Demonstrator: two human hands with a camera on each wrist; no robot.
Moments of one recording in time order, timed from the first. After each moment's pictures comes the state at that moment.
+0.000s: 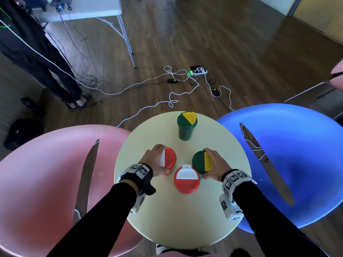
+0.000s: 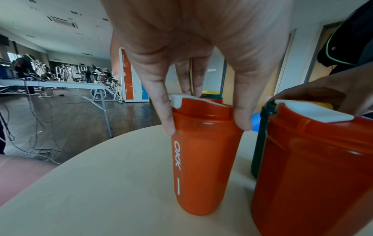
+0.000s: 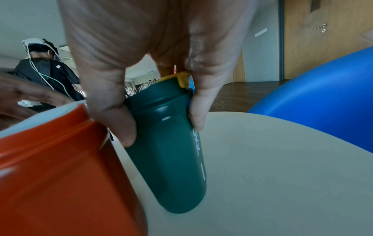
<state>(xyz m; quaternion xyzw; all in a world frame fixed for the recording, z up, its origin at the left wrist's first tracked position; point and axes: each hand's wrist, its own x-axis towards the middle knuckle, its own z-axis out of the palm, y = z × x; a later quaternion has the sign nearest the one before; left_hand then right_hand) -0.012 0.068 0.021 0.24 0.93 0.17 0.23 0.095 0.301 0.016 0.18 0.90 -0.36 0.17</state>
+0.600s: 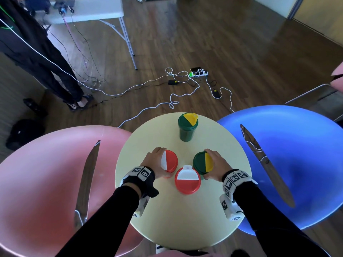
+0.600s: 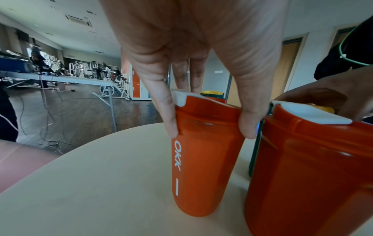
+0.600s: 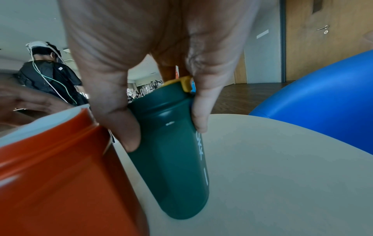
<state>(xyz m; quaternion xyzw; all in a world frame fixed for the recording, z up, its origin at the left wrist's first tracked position) -0.003 0.071 0.023 0.20 0.92 0.20 0.26 0.094 0.303 0.018 0.19 0.90 -0.35 0.18</state>
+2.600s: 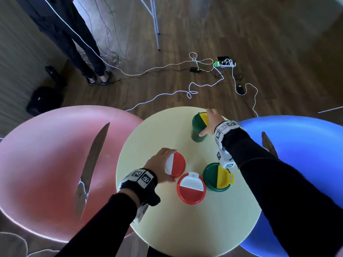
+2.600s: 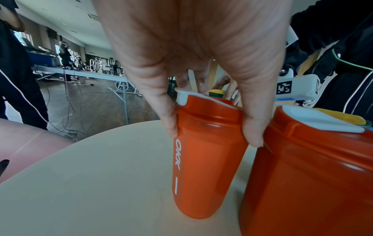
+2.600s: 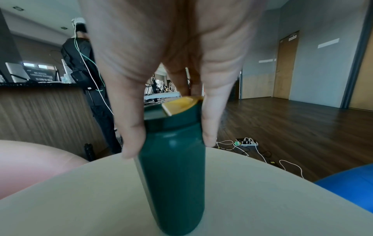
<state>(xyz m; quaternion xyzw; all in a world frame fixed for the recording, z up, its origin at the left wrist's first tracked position) -0.003 0.068 0.010 0.18 0.91 0.27 0.28 -0.095 0.313 0.040 0.10 0.96 -0.16 0.22</state>
